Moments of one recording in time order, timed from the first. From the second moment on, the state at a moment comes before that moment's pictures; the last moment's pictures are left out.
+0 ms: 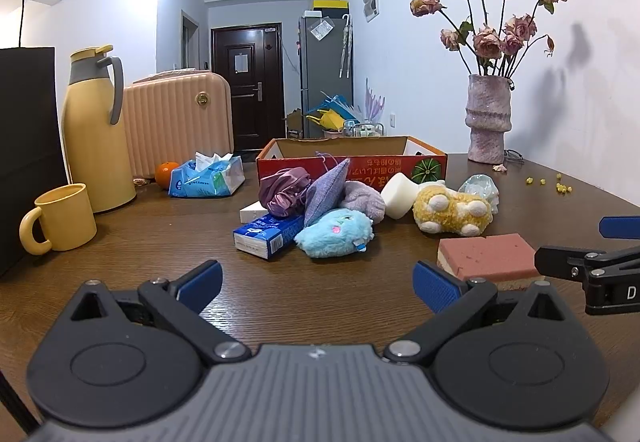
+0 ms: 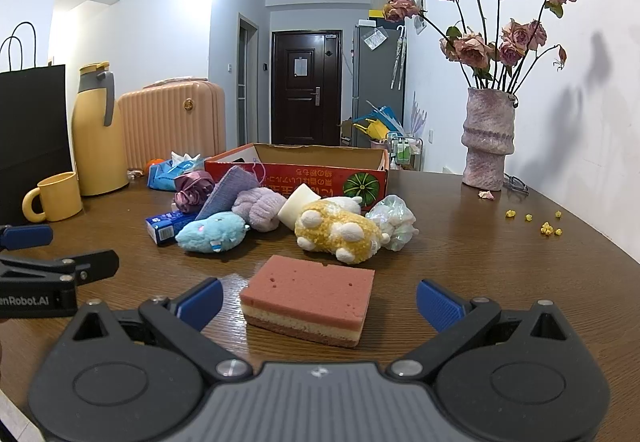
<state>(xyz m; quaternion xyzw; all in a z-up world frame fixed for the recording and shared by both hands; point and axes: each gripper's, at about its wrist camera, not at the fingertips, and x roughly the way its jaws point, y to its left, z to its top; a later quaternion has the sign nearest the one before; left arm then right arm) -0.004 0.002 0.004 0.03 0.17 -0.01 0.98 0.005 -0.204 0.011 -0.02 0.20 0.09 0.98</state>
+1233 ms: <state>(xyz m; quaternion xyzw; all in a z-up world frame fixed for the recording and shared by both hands) -0.005 0.003 0.003 0.02 0.17 -0.01 0.98 0.006 -0.200 0.010 -0.02 0.20 0.09 0.98</state>
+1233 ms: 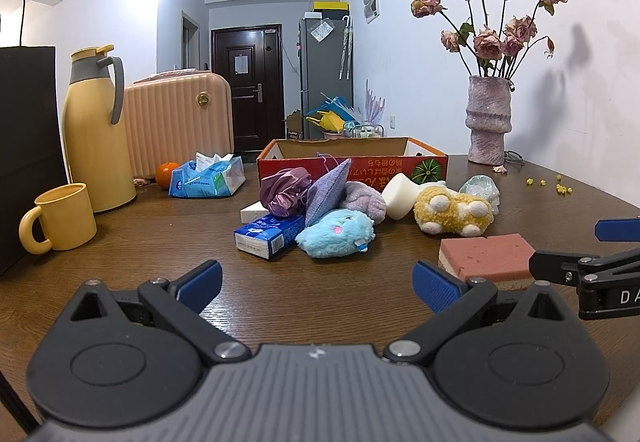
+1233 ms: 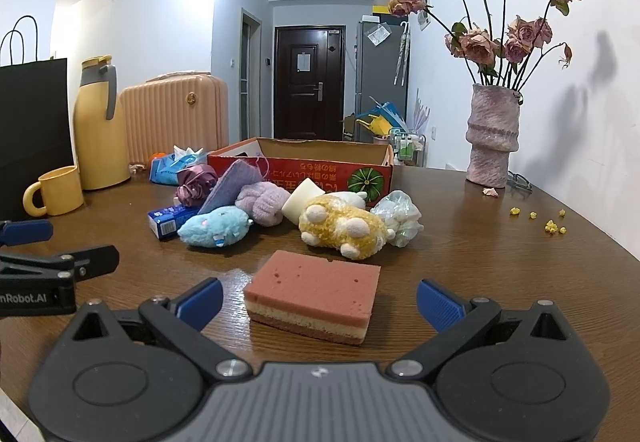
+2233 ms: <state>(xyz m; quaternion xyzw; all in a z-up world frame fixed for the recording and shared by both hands) -0.003 0.014 0.006 0.02 0.17 0.00 0.98 0.030 -0.191 0.005 -0.03 0.23 0.10 0.97</state>
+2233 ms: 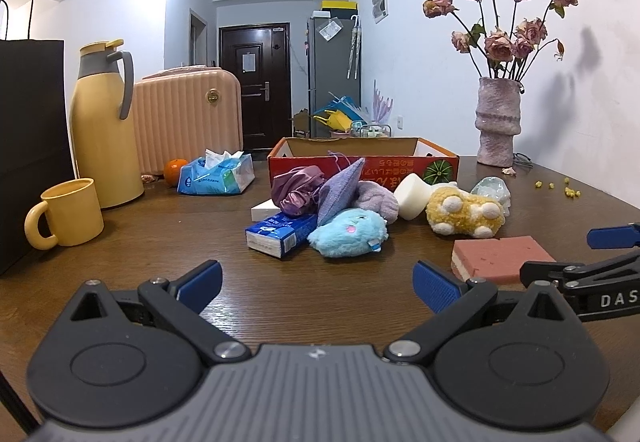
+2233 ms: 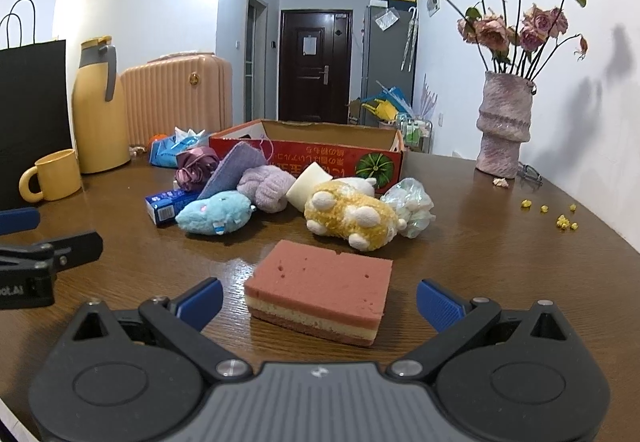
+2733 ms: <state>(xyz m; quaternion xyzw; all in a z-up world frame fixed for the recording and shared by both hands) 0.002 0.028 0.000 0.01 0.18 0.03 0.98 0.082 -0.166 -0.008 -0.04 0.29 0.09 0.95</state>
